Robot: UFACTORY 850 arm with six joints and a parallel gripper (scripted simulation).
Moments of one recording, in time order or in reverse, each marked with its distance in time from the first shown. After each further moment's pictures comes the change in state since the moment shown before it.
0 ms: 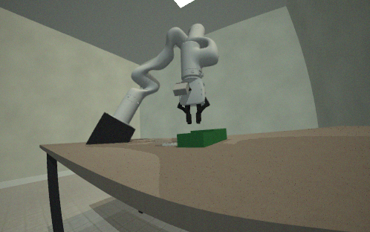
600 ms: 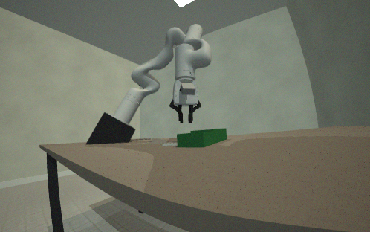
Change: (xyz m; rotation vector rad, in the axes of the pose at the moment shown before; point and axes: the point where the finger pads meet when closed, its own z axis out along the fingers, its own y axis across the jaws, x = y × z) arm -0.010 0.036 -0.005 -0.021 0.004 -0.519
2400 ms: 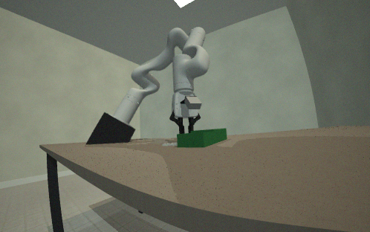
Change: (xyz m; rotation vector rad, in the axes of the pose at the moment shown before) arm 0.001 -0.002 0.050 0.046 0.025 -0.192
